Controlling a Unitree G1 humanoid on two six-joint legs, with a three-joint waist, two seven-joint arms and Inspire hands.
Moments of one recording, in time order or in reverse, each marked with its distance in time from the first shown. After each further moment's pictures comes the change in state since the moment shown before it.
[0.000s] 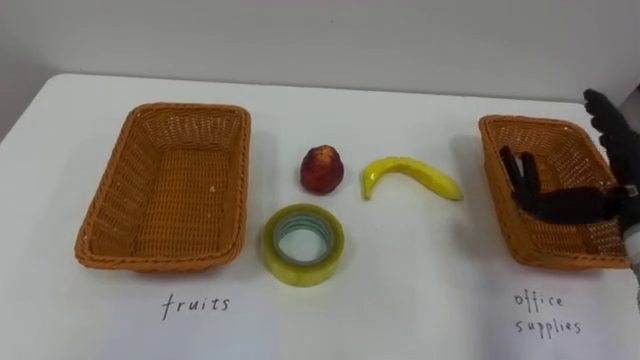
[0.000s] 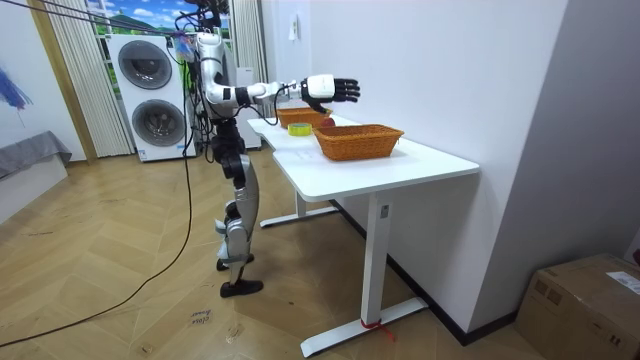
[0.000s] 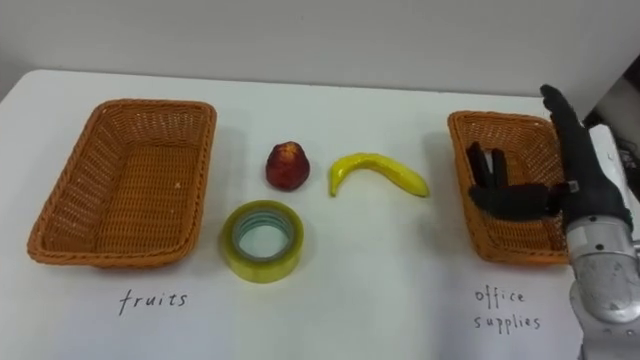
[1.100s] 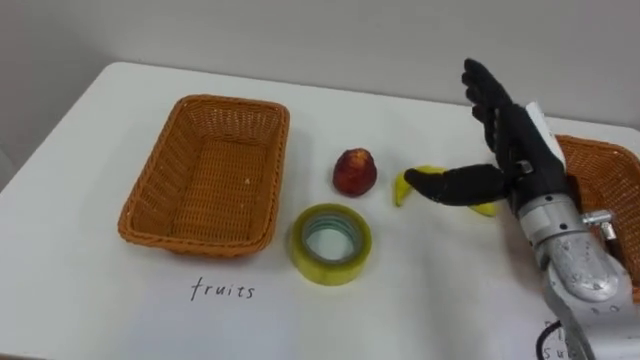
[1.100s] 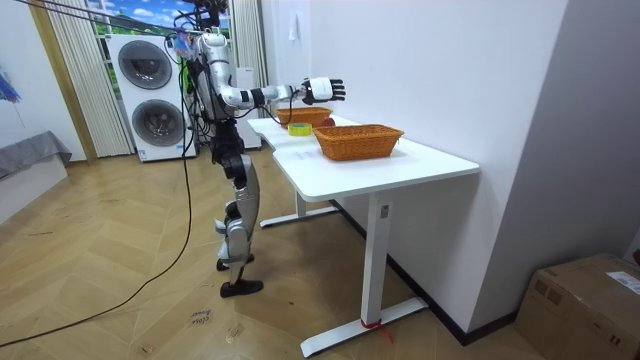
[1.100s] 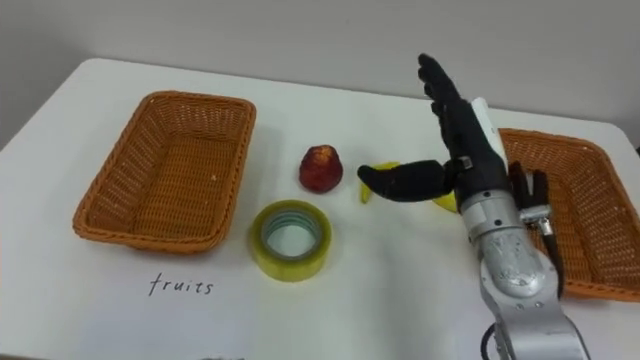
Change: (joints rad) left arm -0.020 -0.013 -0.070 0.003 0.001 0.051 0.046; right arm -0.083 0.075 0.287 0.009 0.184 0.023 -0.006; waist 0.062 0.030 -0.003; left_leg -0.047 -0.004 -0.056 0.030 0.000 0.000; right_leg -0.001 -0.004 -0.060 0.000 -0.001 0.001
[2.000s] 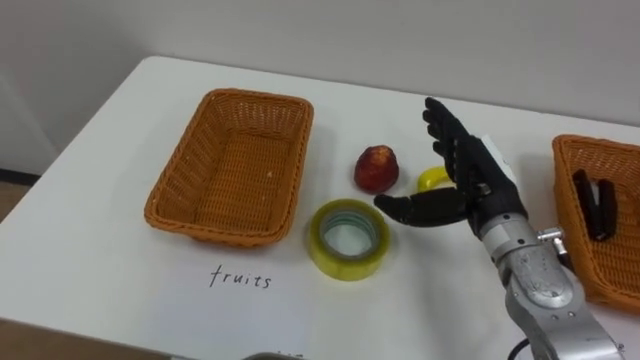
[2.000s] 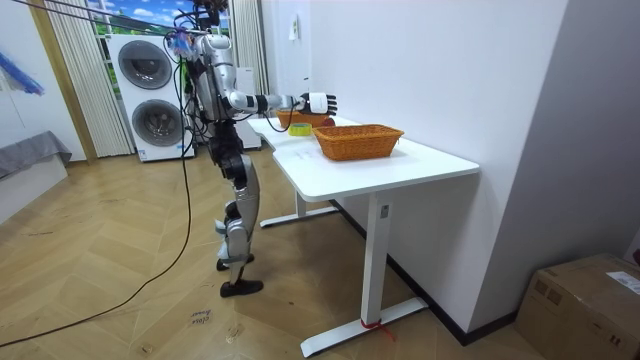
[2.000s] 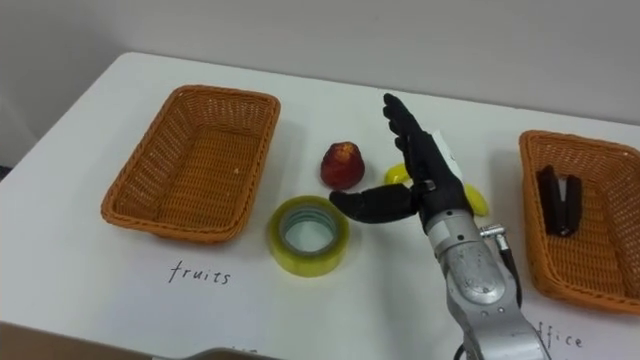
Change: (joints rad) left arm -0.003 -0.032 -0.071 -0.056 0.001 0.034 -0.047; right arm -0.008 0.045 0.104 0.071 0.028 0.000 -0.017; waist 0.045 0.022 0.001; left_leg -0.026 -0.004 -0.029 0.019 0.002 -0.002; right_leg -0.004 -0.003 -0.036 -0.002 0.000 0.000
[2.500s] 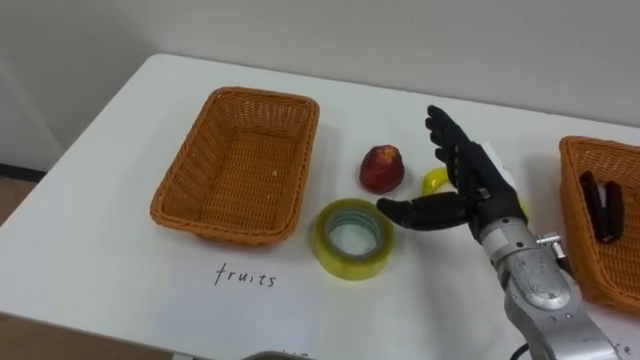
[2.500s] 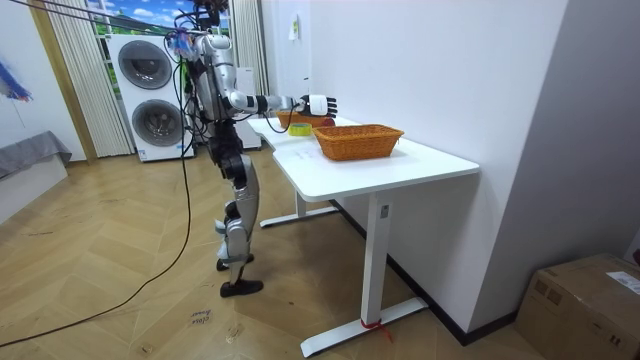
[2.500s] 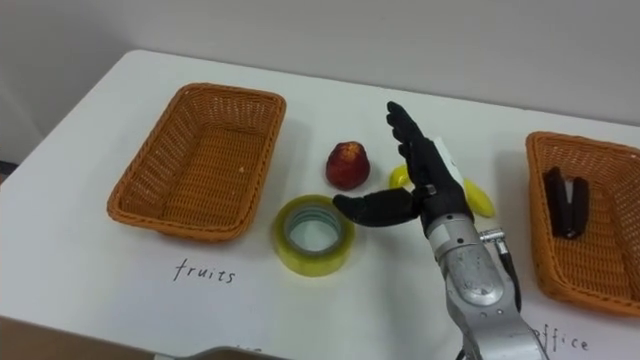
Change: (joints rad) left arm 0.002 0.001 -0.007 -0.024 -0.001 0.000 -0.021; right arm 0.000 0.000 0.005 0.020 -0.008 0.000 -0.025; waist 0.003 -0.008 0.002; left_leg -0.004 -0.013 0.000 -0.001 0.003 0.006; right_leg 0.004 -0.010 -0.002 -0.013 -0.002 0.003
